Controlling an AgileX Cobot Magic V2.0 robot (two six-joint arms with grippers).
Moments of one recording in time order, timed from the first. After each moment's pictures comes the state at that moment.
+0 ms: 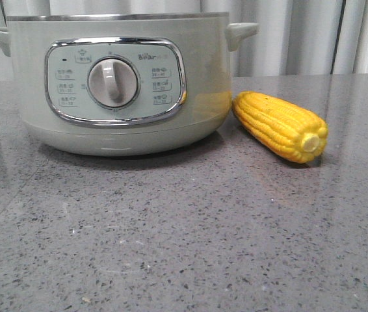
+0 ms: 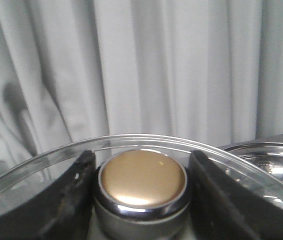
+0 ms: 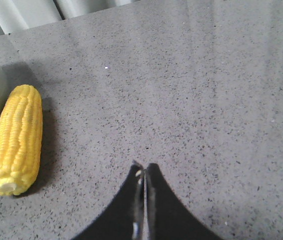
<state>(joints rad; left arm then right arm) -0.18 0.74 -0.77 -0.11 0.10 0.17 -0.07 0.44 -0.33 0.16 0.32 0.03</state>
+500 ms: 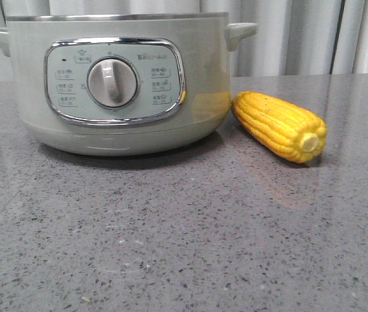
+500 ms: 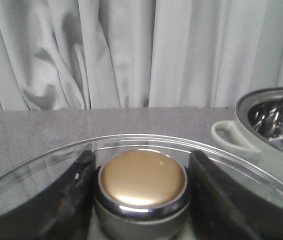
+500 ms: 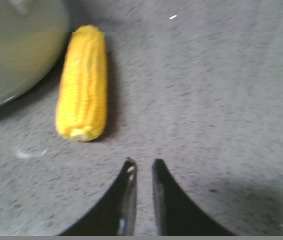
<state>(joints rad) -0.01 0.46 -0.47 -0.20 0.17 0.17 0.13 0.76 -0.72 0.16 0.69 -0.04</state>
